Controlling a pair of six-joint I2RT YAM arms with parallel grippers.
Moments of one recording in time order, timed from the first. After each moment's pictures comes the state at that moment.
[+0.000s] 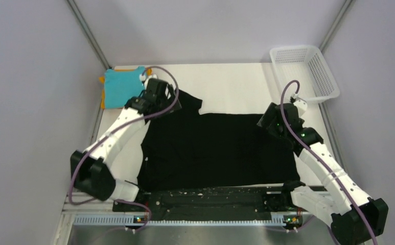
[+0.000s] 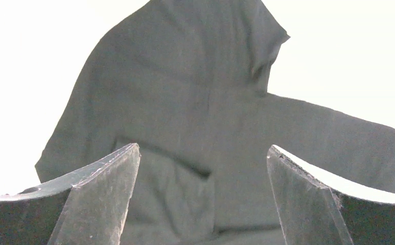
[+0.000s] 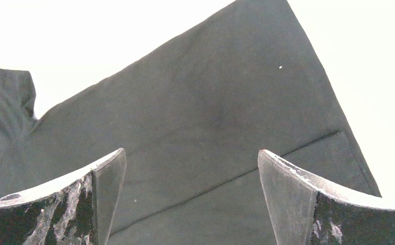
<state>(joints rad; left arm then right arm) -0.43 1.32 1.16 -0.67 -0.24 -0.72 0.35 0.94 0.81 -0.63 0.33 0.74</state>
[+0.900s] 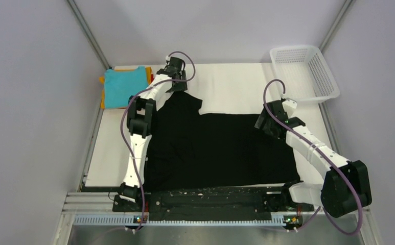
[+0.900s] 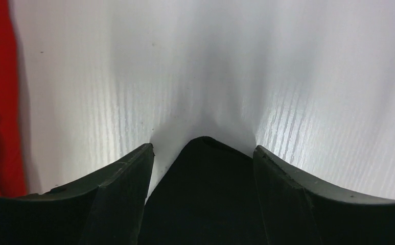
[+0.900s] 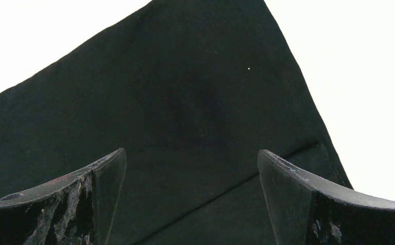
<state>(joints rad) -0.27 2.47 2.17 -0.64 -0.22 -0.34 0.32 1.22 0.81 -0.56 0.45 0.70</state>
